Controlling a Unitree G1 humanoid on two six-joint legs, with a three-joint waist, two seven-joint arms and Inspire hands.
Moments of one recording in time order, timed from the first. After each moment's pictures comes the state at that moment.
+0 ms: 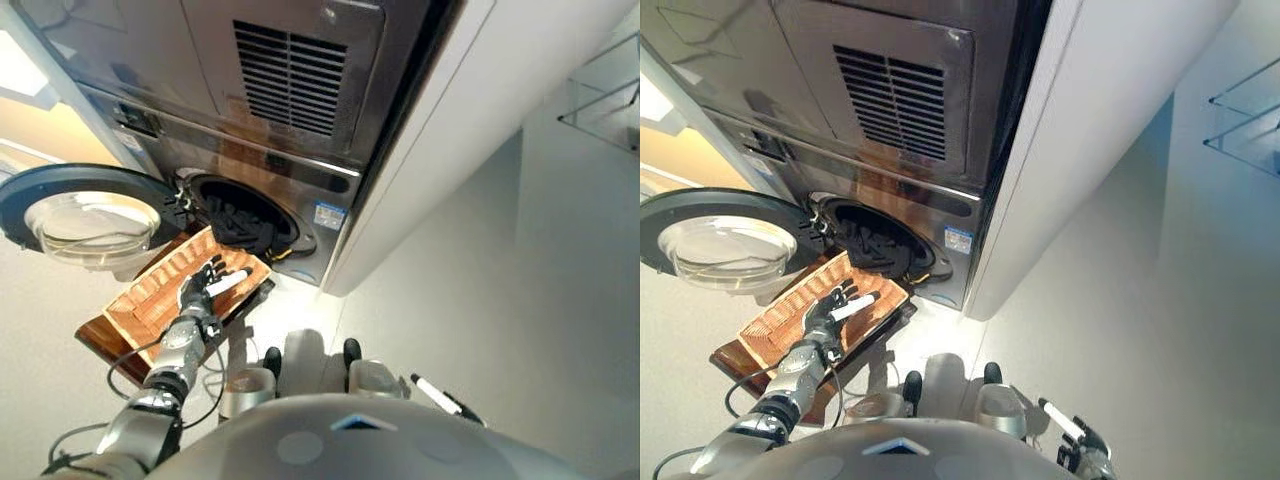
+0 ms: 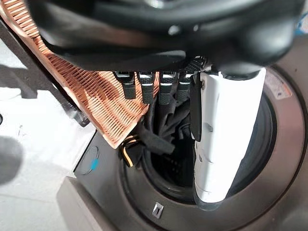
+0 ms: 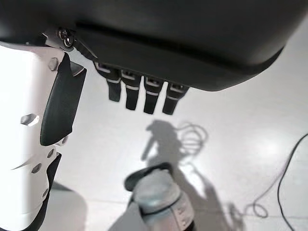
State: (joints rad) left arm -0.01 0.26 -0.15 0.95 -0.49 -0.20 0.00; right arm 0.17 -0.24 -0.09 1.39 0.54 -0.13 -0.02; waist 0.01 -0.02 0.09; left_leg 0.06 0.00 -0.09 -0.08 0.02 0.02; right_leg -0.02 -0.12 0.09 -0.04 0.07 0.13
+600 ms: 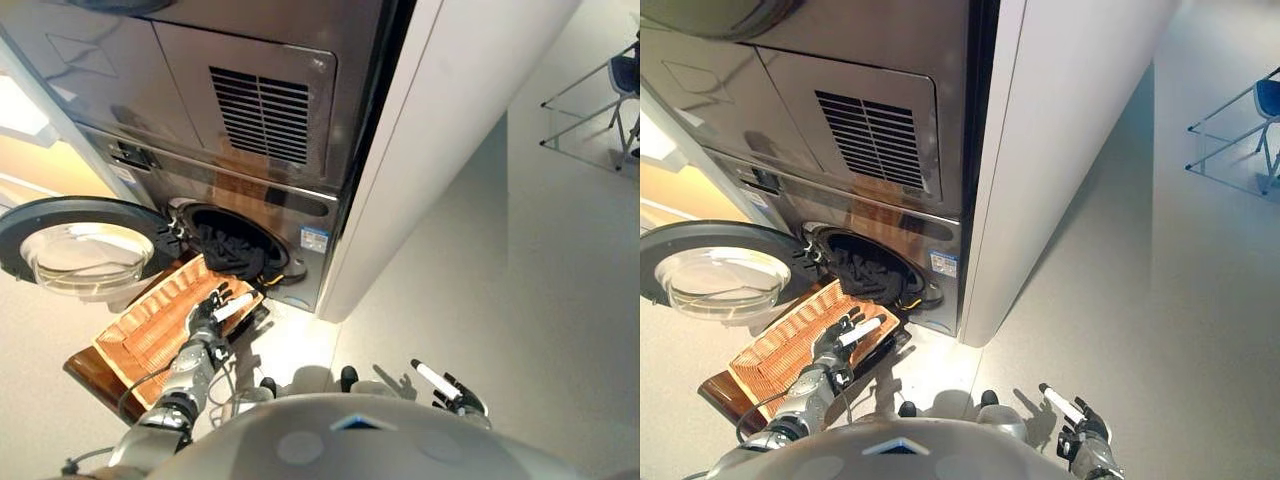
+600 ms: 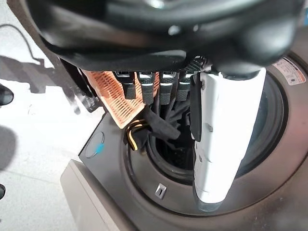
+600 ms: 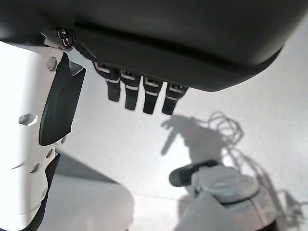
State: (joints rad) left arm 0.02 0.21 -0.13 1.02 -0.50 -0.20 0.01; right arm 0.15 -0.22 -0.07 1.32 0.52 -0.15 -0.04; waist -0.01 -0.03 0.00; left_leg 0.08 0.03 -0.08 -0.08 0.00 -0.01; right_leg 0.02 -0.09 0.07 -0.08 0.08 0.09
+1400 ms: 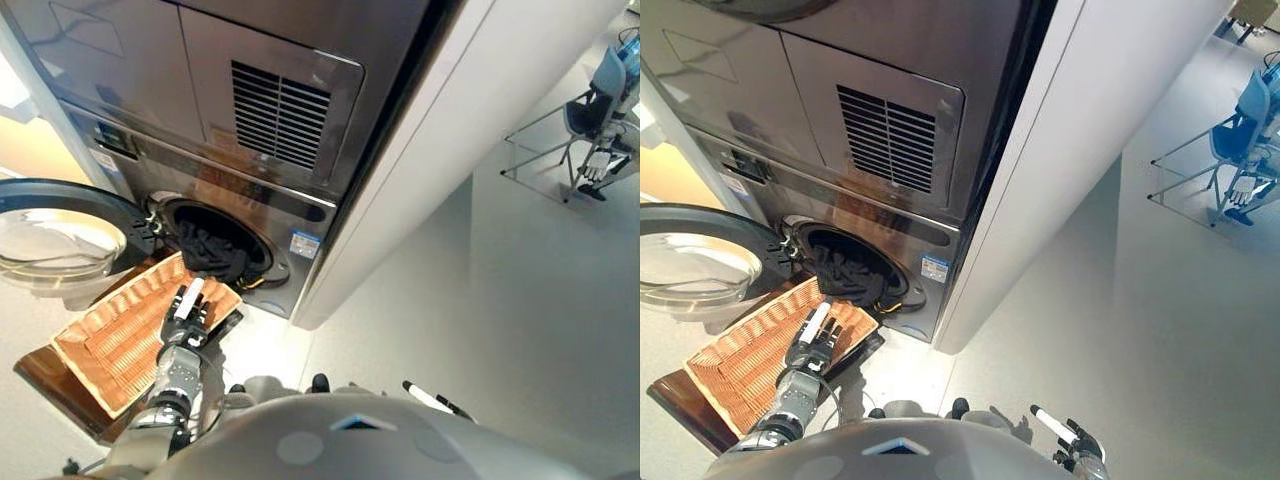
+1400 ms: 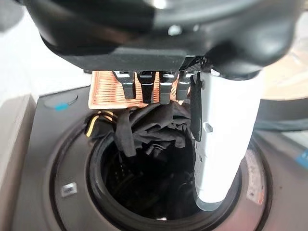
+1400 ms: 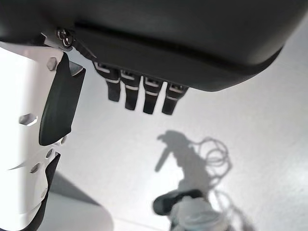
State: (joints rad) left arm -0.01 0.21 0.07 0.97 -1.01 -0.19 0.00; right arm 0.20 -0.20 -0.02 1.33 0.48 -0.13 -0.04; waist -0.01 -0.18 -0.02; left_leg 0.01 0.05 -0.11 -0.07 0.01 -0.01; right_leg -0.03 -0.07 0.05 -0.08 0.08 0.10
